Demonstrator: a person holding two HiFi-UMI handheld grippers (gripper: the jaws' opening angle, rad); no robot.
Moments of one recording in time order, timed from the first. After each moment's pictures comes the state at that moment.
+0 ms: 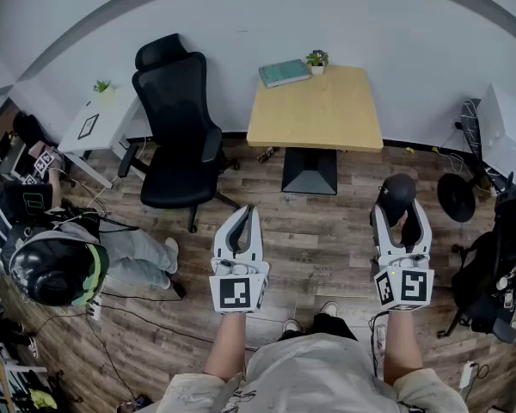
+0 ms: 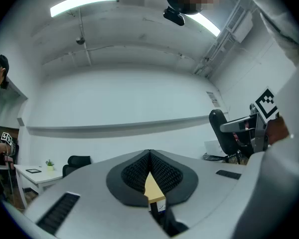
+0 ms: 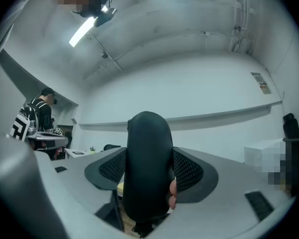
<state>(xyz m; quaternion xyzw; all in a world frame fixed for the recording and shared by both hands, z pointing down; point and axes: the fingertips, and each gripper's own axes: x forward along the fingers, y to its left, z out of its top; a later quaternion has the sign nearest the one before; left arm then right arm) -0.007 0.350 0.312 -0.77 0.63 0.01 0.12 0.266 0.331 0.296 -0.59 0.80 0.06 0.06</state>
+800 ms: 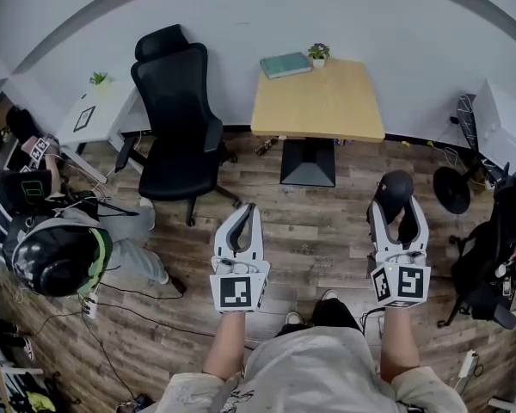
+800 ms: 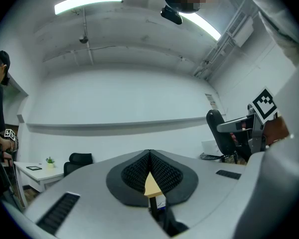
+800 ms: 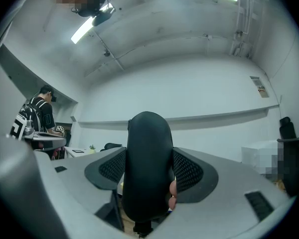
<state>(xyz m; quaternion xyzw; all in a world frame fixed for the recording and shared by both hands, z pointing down) -0.052 0.390 0.327 -0.78 0.62 0.02 0.12 0.215 0.369 0.306 -0.60 0.79 0.06 0.05</state>
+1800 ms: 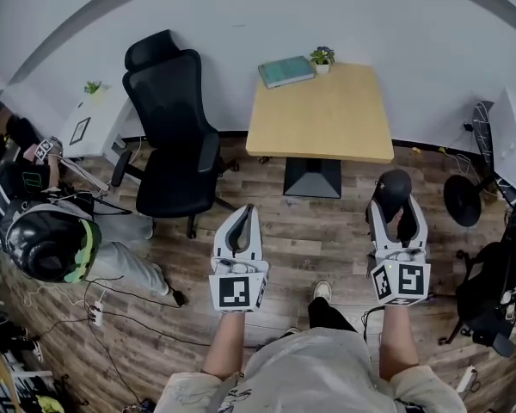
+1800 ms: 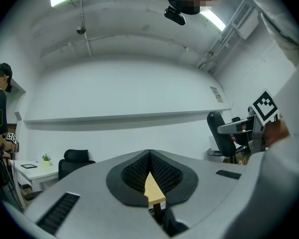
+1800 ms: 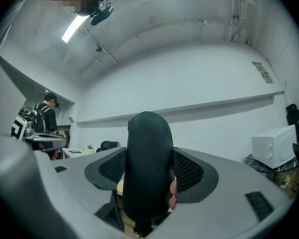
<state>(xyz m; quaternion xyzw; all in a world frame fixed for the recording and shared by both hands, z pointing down) -0.036 0.239 0.340 -0.77 0.63 -0.01 0.10 0.232 0.207 0.330 -0.59 0.81 0.03 0.05</state>
